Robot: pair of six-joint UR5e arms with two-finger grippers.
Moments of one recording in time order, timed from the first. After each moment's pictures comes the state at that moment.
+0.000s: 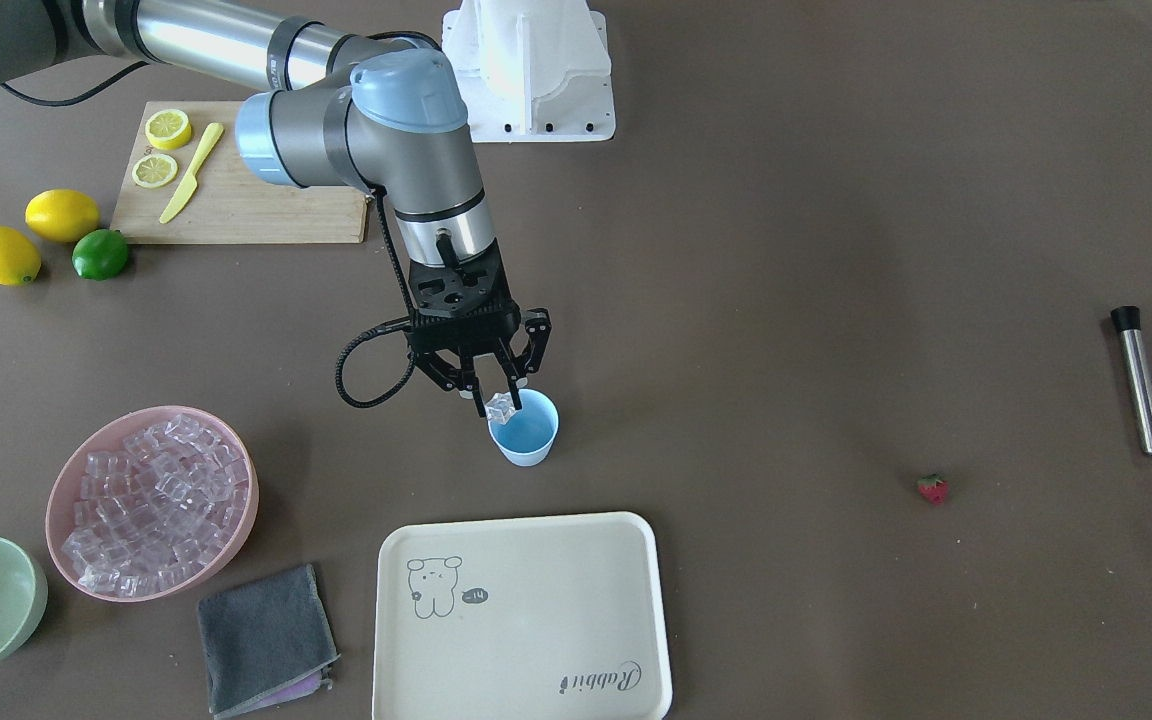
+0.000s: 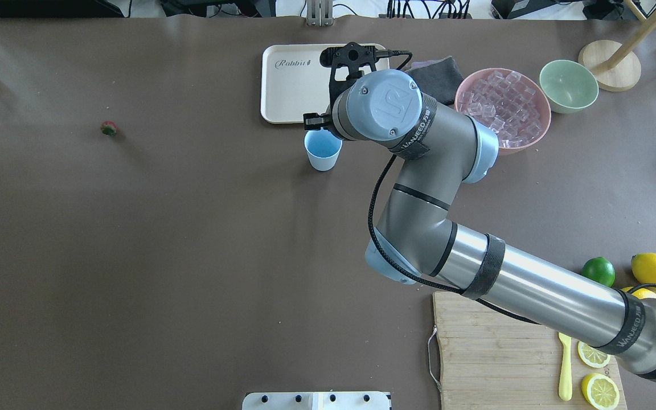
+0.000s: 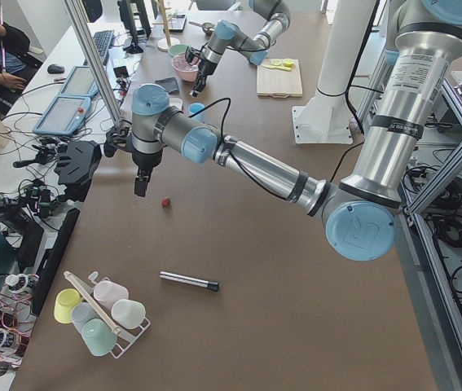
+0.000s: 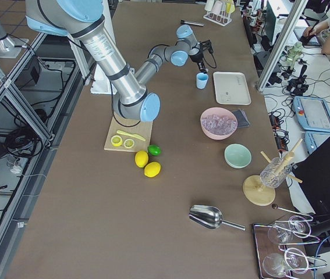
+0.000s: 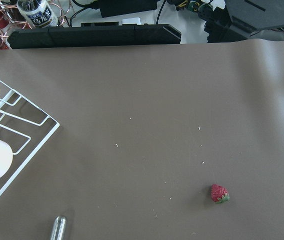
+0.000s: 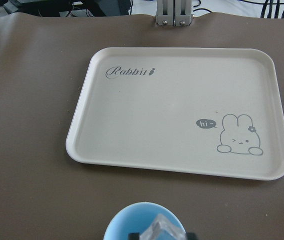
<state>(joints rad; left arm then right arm) -1.43 -1.86 -1.72 -1.66 -2.27 -0.43 0.59 -0.78 1.52 -1.27 1.57 1.07</state>
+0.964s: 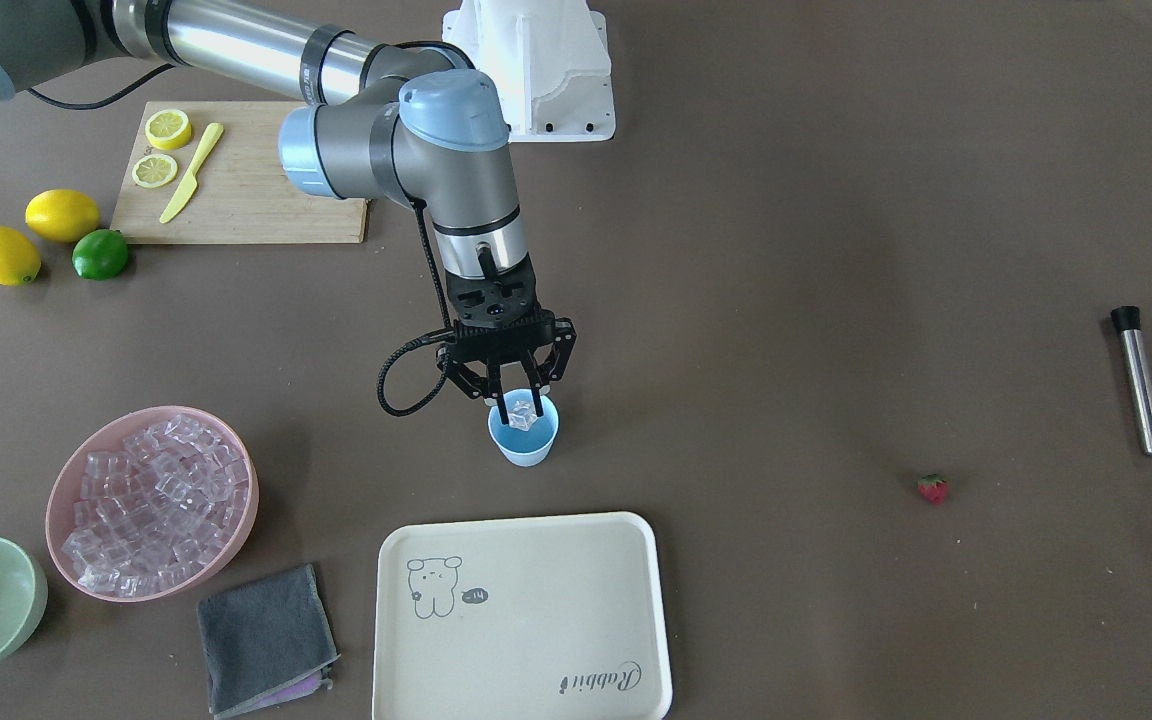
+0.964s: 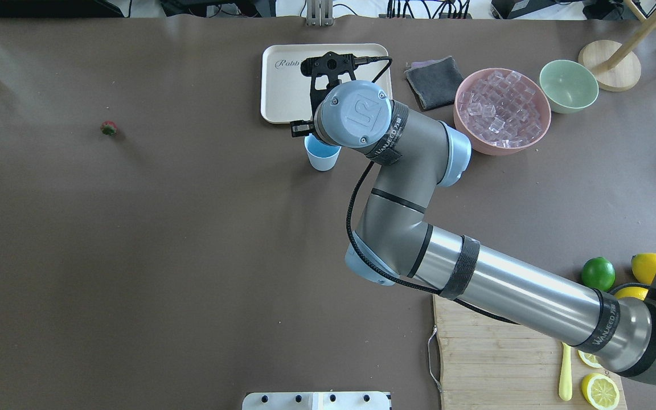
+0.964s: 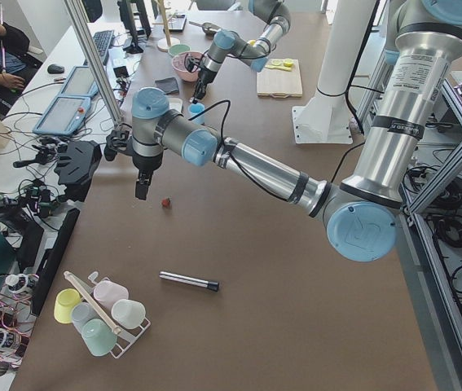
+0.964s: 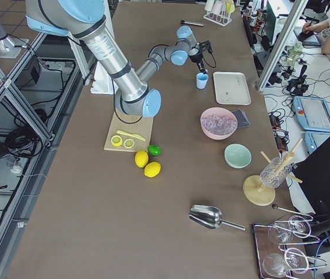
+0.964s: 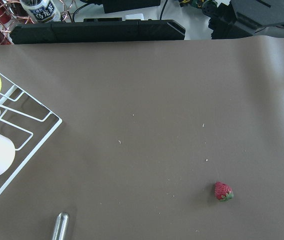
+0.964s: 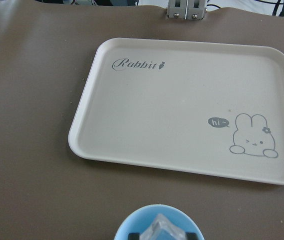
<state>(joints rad) -1.43 -1.85 -1.72 -1.66 -2.27 -0.43 0.57 -0.73 1.43 -1.26 1.54 1.04</state>
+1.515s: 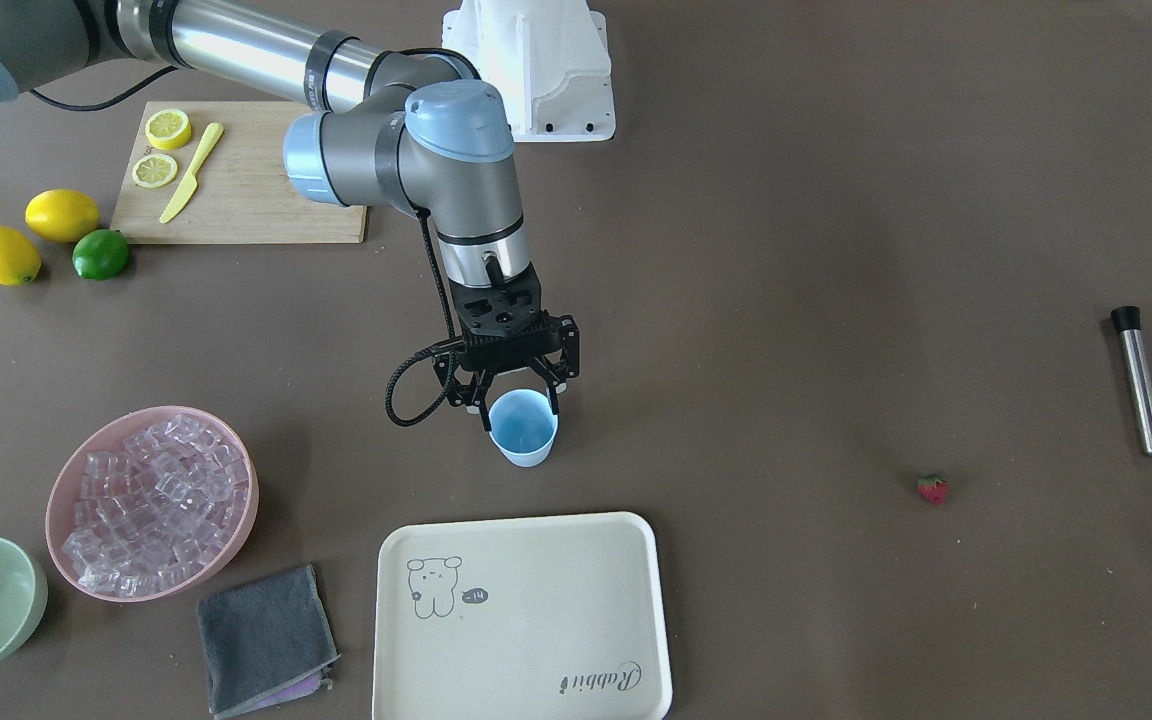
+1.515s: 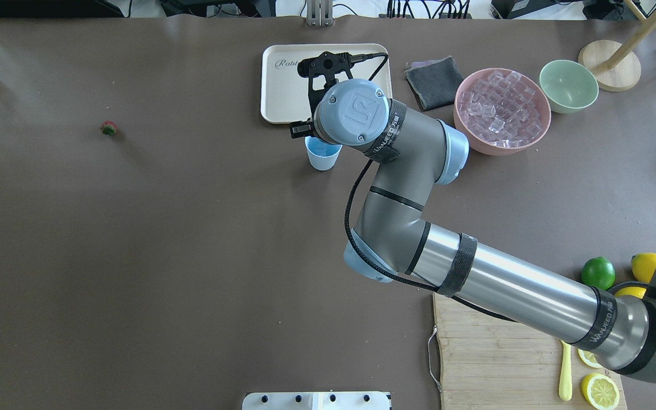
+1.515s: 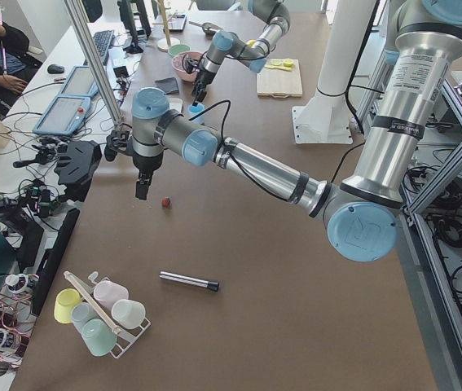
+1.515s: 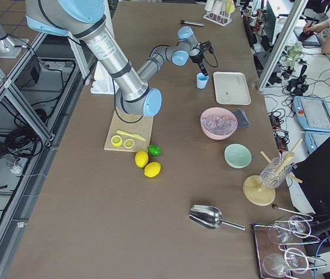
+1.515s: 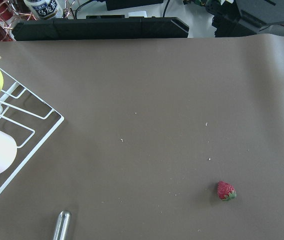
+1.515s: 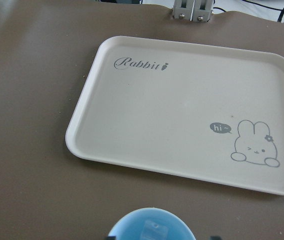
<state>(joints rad) -1.43 -1.85 -1.72 -1.66 -2.27 -0.44 0.58 -0.72 1.42 -1.26 1.55 0.97</state>
